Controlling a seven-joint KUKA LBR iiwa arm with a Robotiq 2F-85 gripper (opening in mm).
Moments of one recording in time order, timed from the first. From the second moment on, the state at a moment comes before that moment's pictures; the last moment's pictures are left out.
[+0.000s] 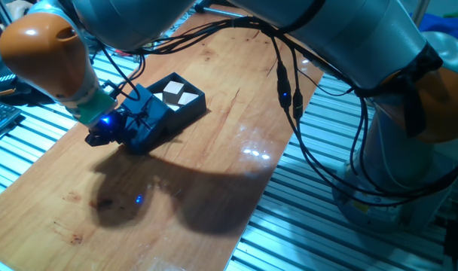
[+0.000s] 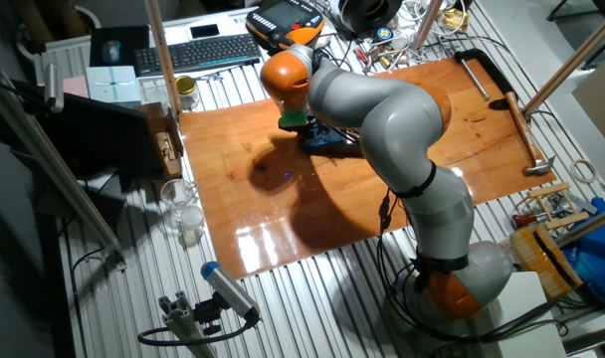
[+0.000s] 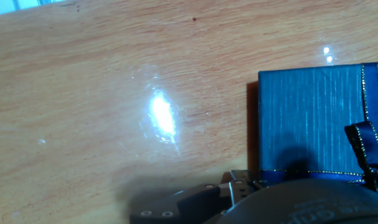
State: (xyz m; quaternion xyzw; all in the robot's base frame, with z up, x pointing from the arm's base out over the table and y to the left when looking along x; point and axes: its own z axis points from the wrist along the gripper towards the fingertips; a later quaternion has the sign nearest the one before) arm 0.666 0.153 0.045 0.13 0.98 -0.11 0.06
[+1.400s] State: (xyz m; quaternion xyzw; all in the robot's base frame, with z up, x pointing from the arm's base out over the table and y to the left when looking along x) arm 0.664 0.138 0.036 0.14 0.98 -0.13 0.07
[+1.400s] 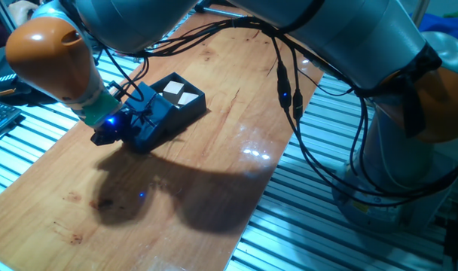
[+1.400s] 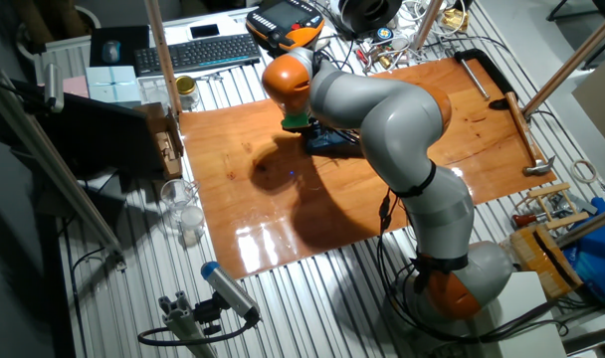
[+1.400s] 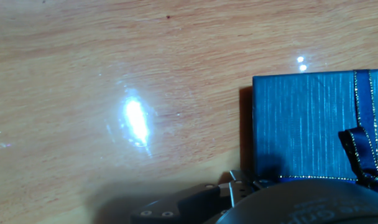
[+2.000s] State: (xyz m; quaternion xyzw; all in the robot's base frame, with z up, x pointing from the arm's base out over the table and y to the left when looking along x) arm 0.663 0.129 0.039 0.13 0.98 -0.14 0.07
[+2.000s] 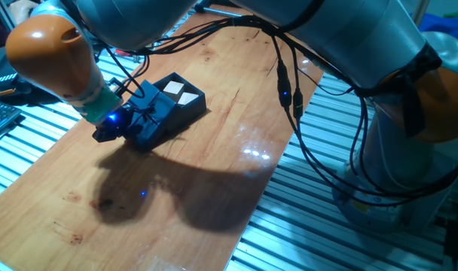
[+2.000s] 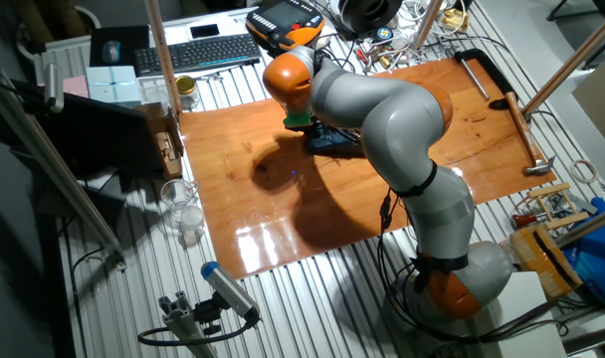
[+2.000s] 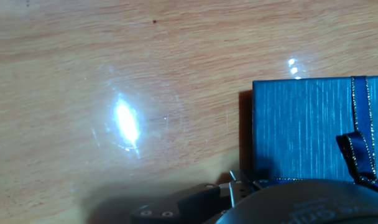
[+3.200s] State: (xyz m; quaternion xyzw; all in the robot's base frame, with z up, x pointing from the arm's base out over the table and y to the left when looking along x) arm 0.657 0.122 0.040 0.13 0.98 -0.15 0.06
